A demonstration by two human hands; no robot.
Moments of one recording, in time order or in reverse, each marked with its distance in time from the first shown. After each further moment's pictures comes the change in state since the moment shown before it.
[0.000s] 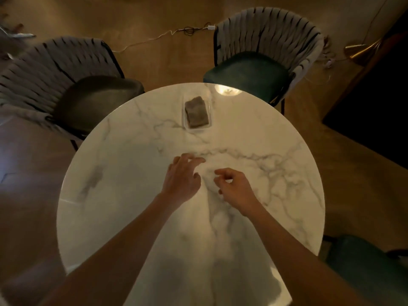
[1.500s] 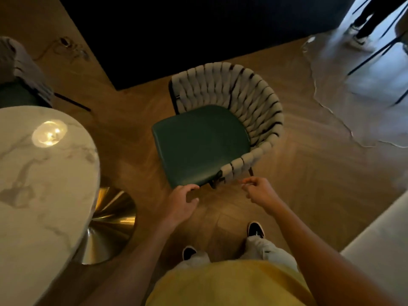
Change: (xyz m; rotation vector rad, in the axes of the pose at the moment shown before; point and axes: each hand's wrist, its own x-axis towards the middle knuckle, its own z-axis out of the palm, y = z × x) left_hand -0.469 0.307 0.173 -0.069 -0.805 0.610; right_hand -0.633 0.373 -0.137 0.476 0.766 0.608
